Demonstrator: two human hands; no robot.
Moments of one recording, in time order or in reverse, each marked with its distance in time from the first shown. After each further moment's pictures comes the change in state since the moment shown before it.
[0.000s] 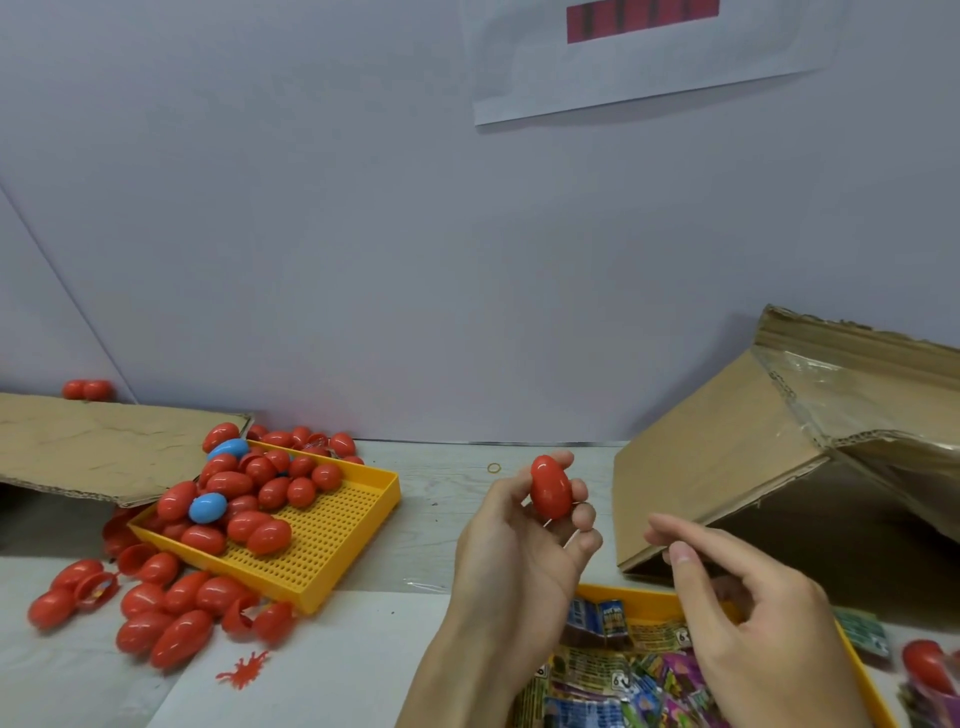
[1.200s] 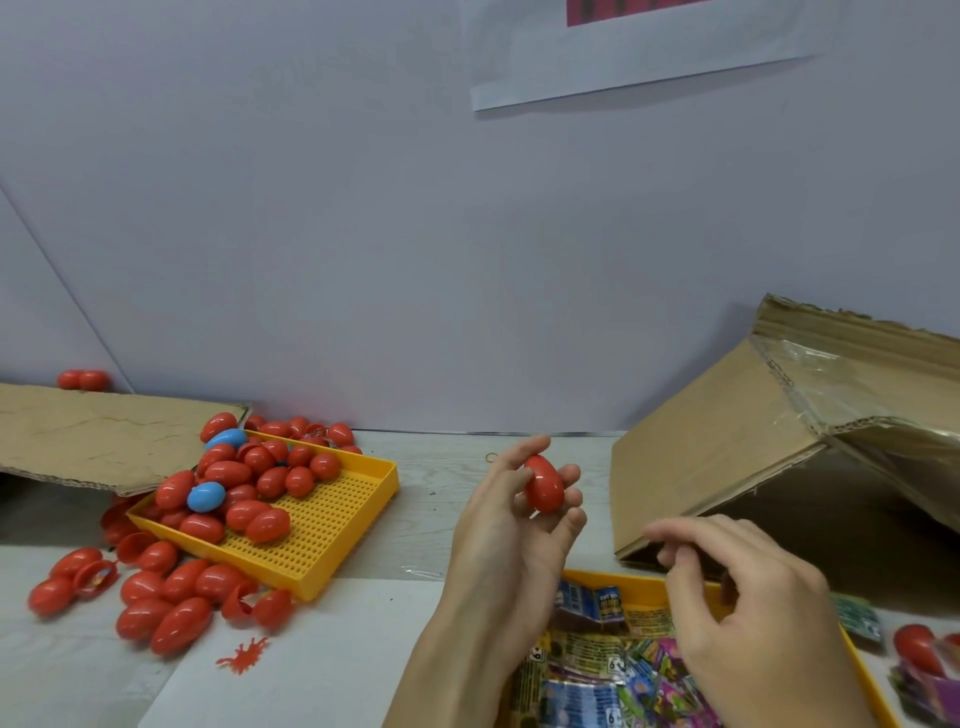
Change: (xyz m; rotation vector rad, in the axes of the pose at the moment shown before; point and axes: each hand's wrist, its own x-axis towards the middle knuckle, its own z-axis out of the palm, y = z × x) left_hand 0.003 0.001 -0.003 0.011 0.142 0.056; right_hand 0.000 -0.010 -0.006 -0.308 -0.011 -0.175
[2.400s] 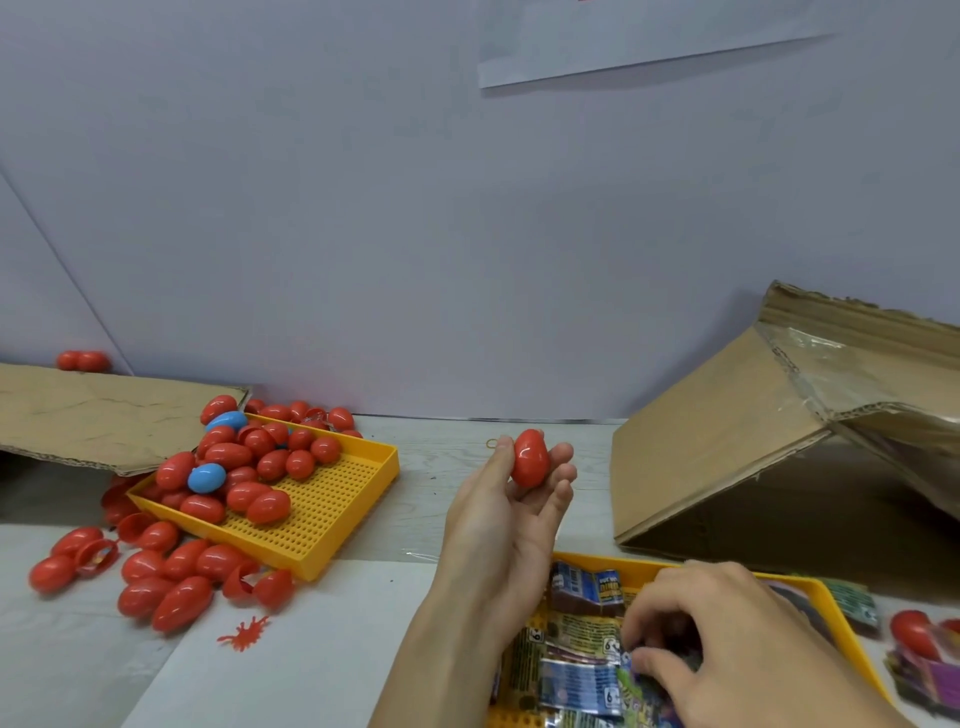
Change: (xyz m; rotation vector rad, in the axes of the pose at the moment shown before) left_hand 0.002 0.002 -0.003 -0.060 0.084 -0.031; right_hand 0.005 0.002 -0.012 -0.147 -0.707 0.023
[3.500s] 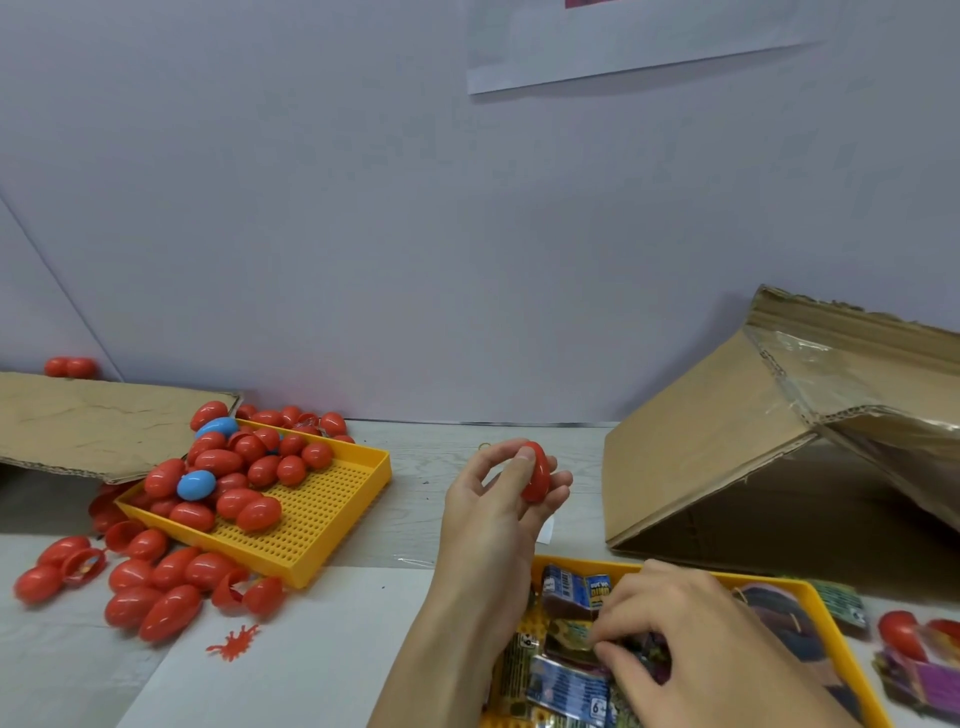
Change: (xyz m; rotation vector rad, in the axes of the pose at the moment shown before) left_hand 0.003 -0.005 -0.003 0.299 -0.011 0.226; right_hand 0.008 -0.006 0.010 0.033 0.005 -0.218
